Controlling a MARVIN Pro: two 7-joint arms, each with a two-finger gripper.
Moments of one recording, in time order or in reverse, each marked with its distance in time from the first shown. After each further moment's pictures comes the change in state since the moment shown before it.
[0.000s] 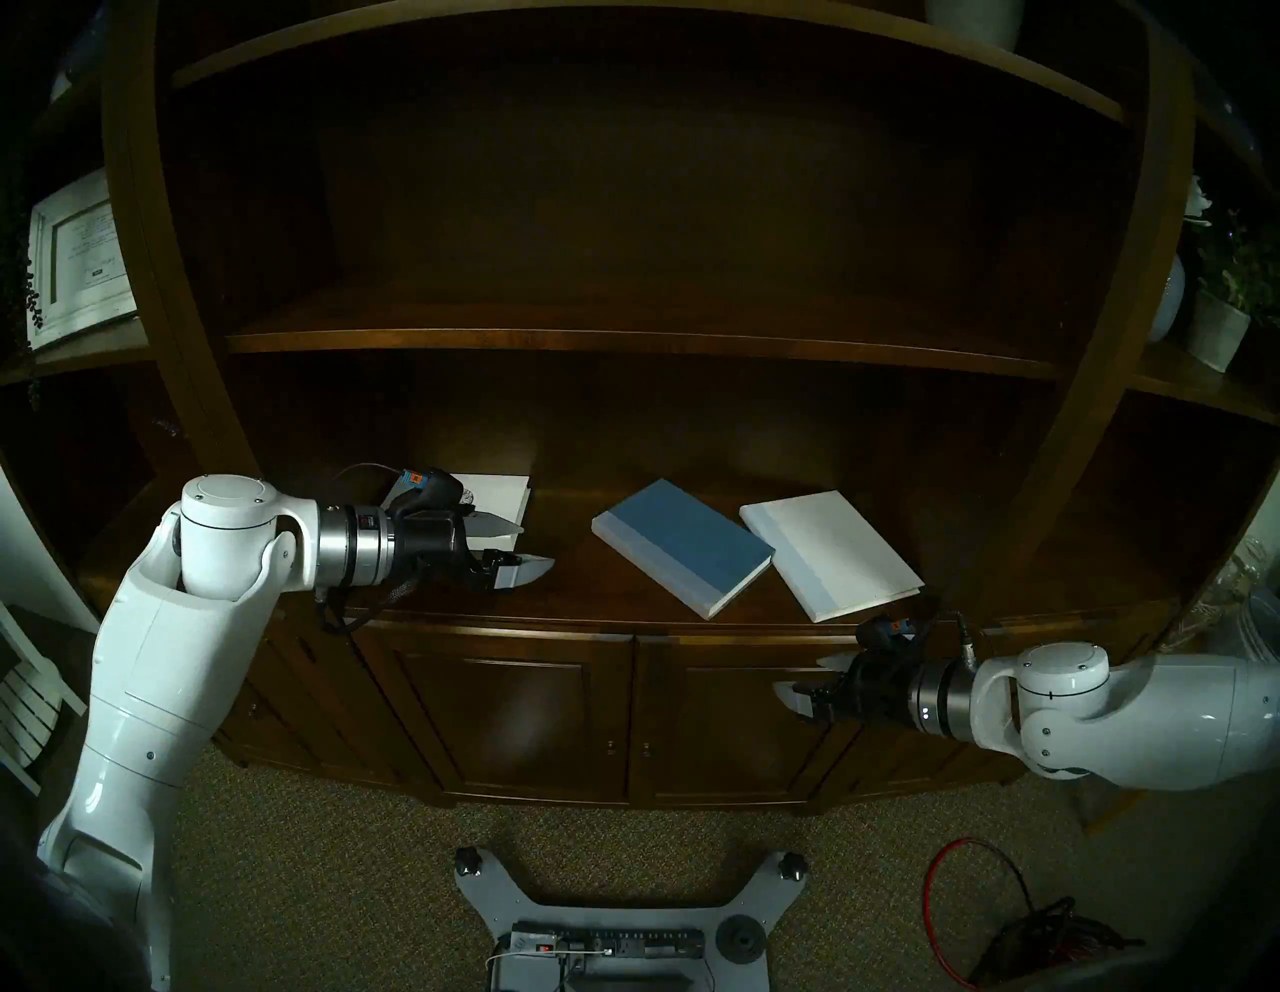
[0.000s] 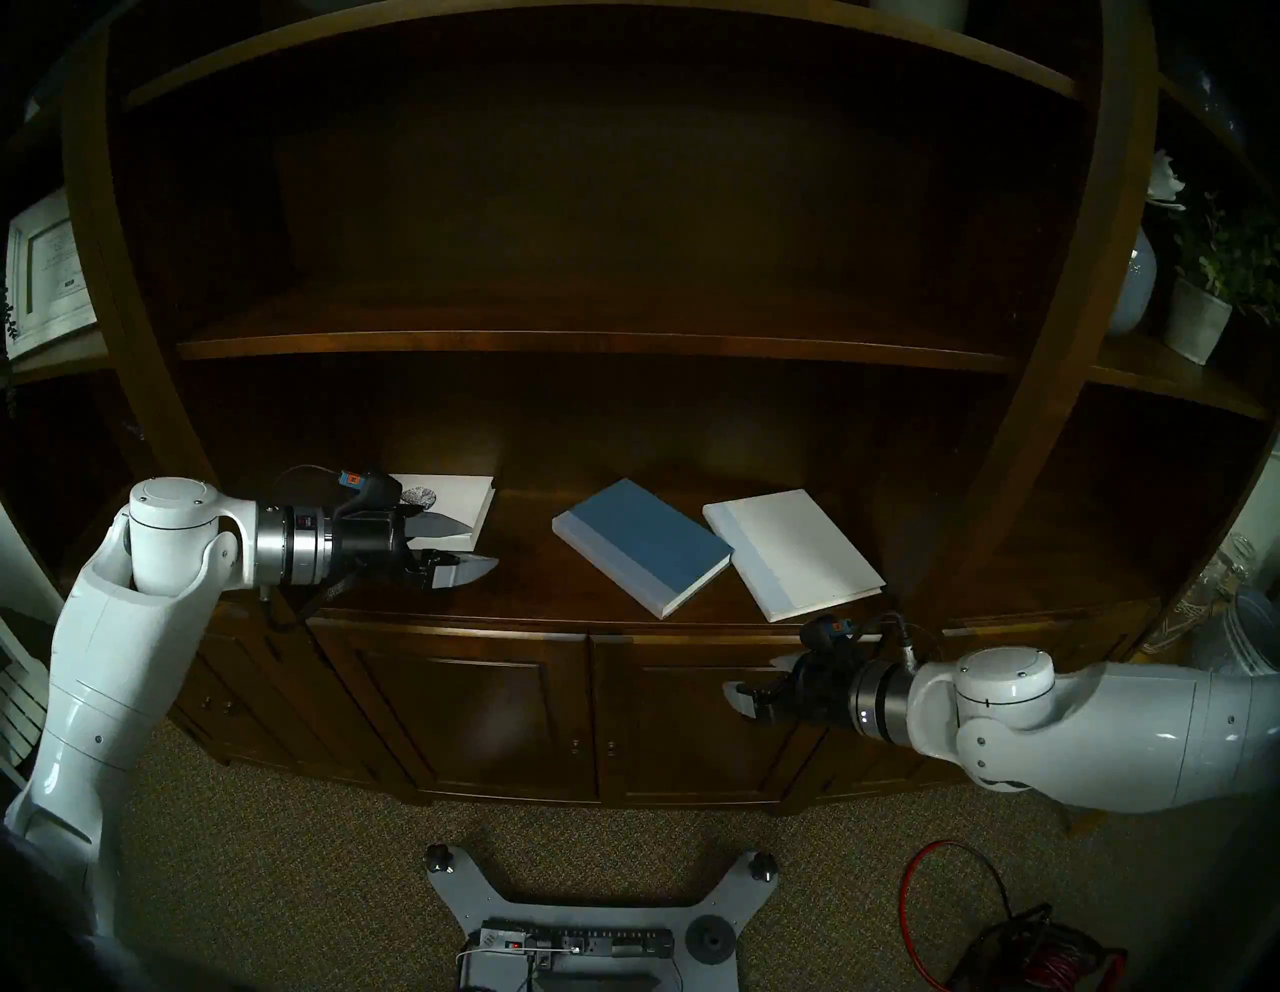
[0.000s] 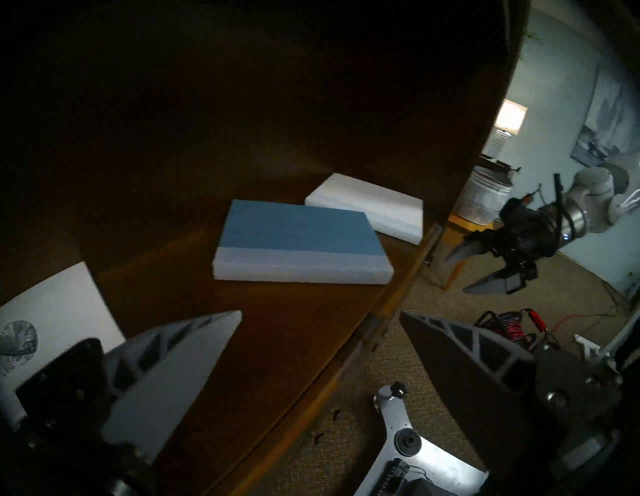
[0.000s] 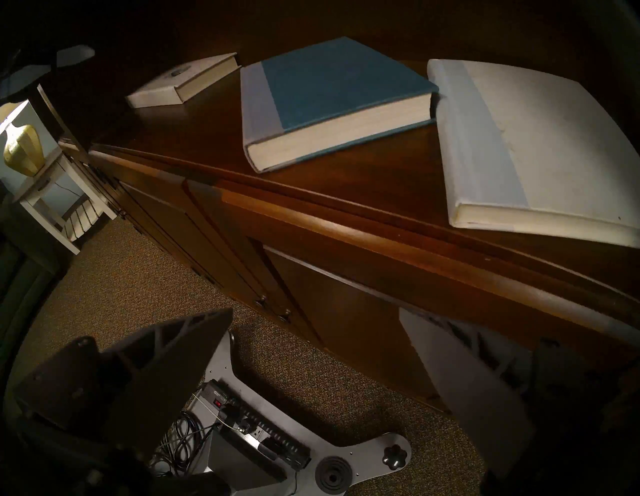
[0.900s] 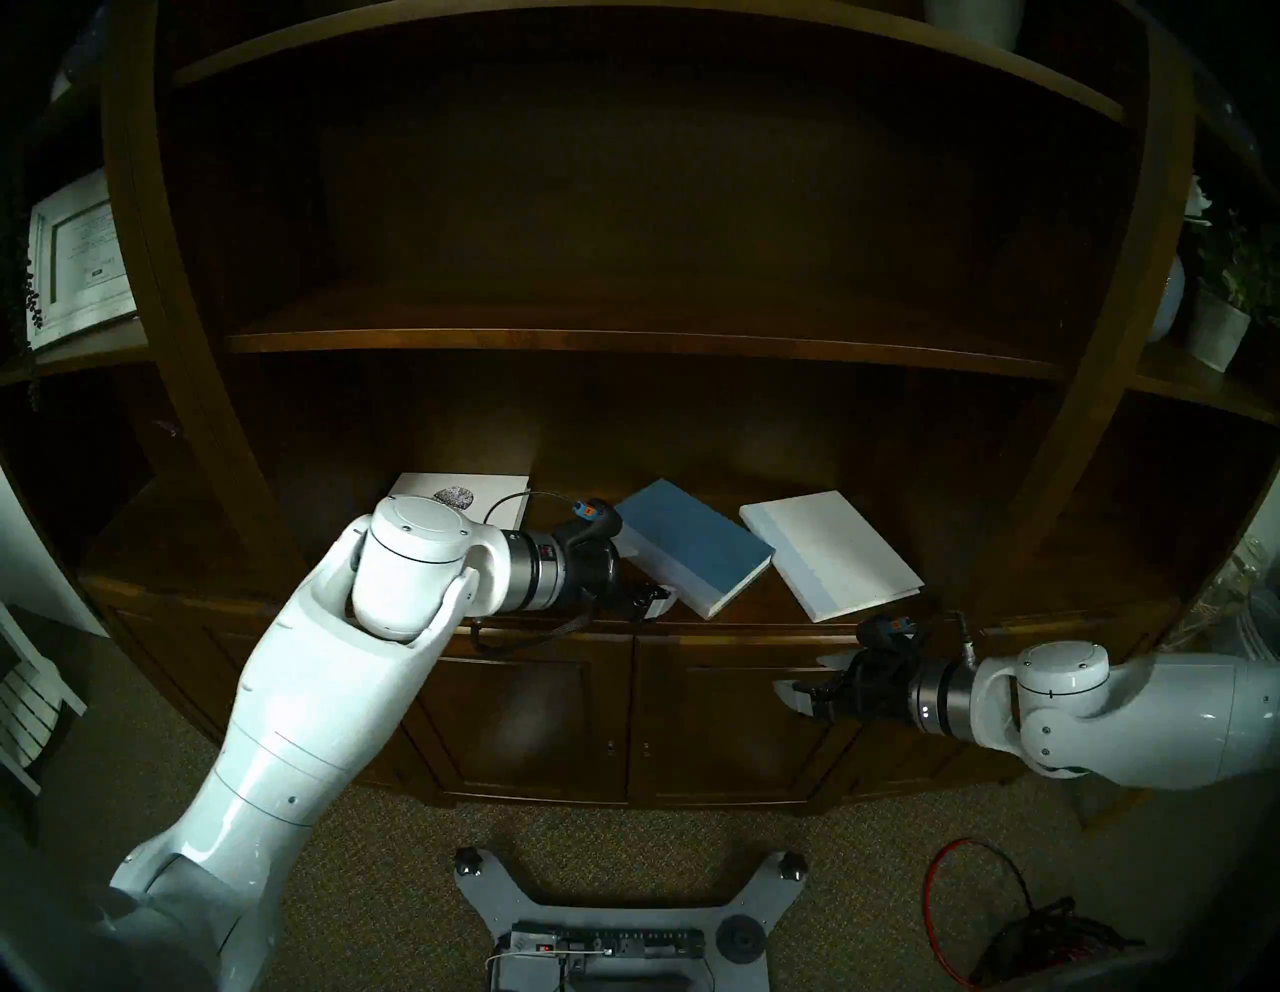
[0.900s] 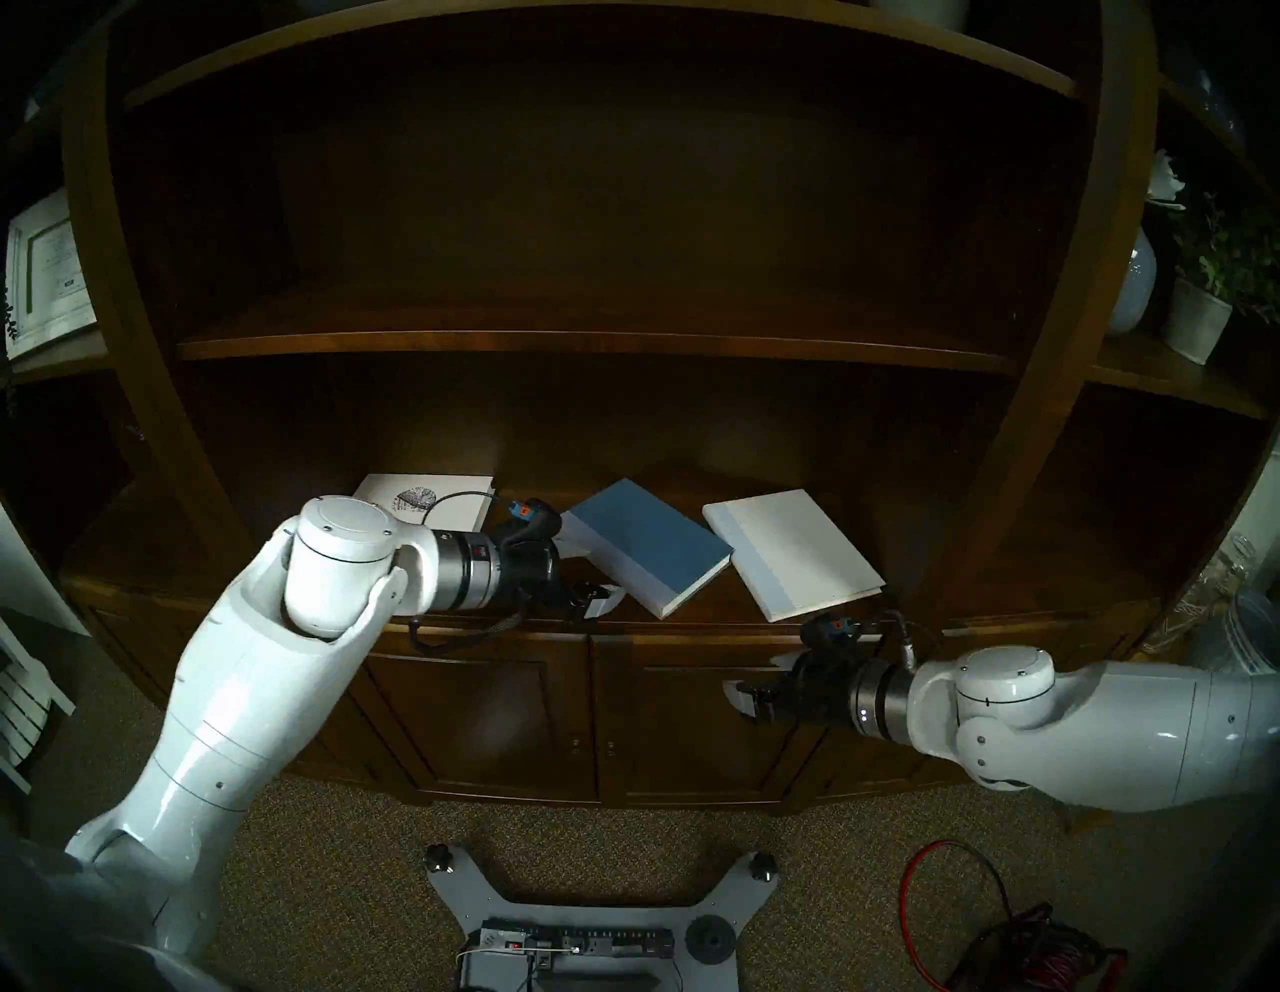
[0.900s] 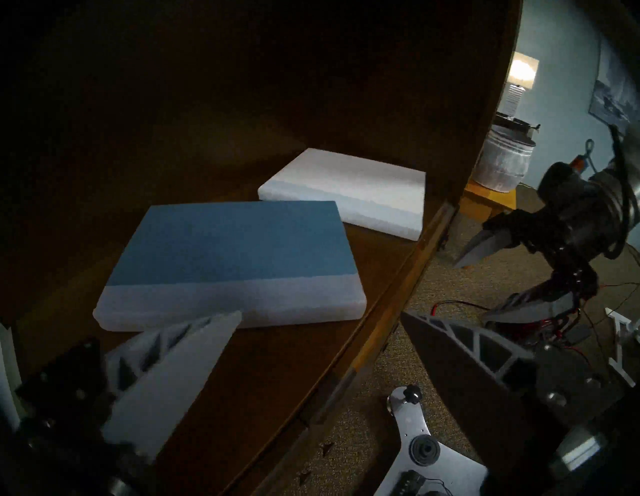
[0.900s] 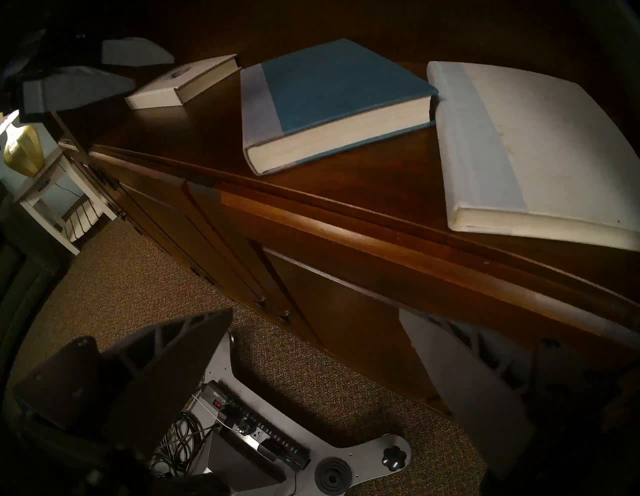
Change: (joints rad) left arm -0.138 -0.266 0.365 0.005 0.237 0.129 0.424; right arm 0.003 0.000 0.000 0.000 0.000 0.000 0.000
